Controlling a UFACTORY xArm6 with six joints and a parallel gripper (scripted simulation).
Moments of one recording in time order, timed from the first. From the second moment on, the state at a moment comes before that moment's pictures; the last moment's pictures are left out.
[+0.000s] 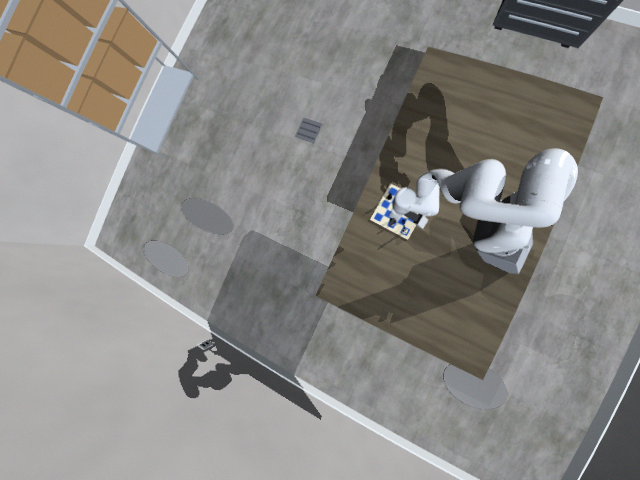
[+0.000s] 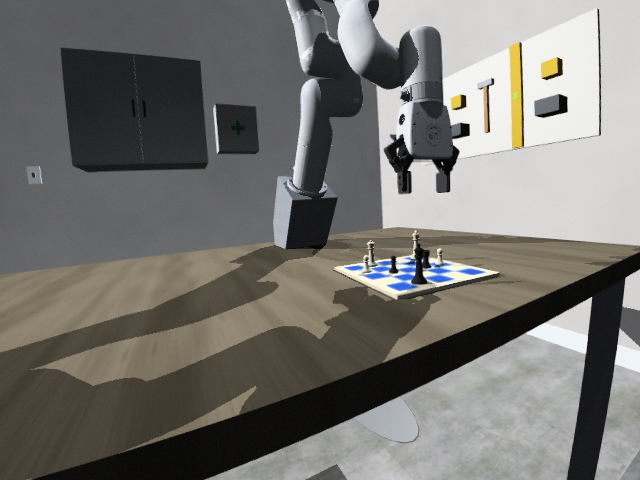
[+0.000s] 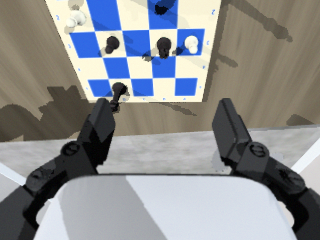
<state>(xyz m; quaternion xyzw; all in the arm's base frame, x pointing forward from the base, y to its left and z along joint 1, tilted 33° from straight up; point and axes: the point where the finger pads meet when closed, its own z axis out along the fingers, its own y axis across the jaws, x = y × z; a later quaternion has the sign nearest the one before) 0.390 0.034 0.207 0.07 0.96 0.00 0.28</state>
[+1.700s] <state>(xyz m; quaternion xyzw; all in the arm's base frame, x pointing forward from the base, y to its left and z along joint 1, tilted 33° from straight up) 0.413 0.033 0.170 -0.58 0.76 -0.20 0.21</state>
